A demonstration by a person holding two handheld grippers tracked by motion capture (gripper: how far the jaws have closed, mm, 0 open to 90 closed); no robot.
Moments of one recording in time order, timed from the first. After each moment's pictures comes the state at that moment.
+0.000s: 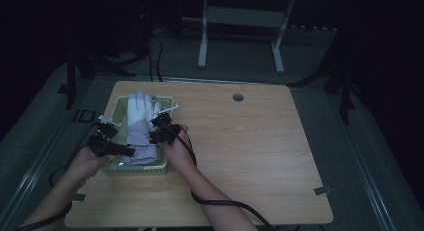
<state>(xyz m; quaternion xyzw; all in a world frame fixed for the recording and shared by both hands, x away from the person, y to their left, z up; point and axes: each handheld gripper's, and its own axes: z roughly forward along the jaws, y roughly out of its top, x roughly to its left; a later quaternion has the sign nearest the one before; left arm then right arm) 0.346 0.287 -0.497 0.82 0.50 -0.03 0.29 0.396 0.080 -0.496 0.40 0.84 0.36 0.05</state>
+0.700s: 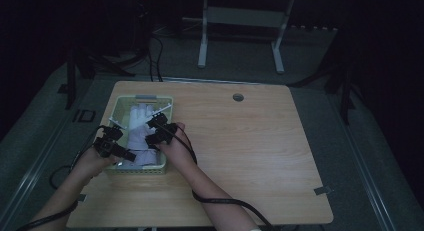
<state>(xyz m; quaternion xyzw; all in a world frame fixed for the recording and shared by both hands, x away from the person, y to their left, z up) 0.359 0.282 -0.519 0.82 0.53 -0.05 0.23 0.397 0.088 -0.495 0.37 0.87 0.32 0.08</state>
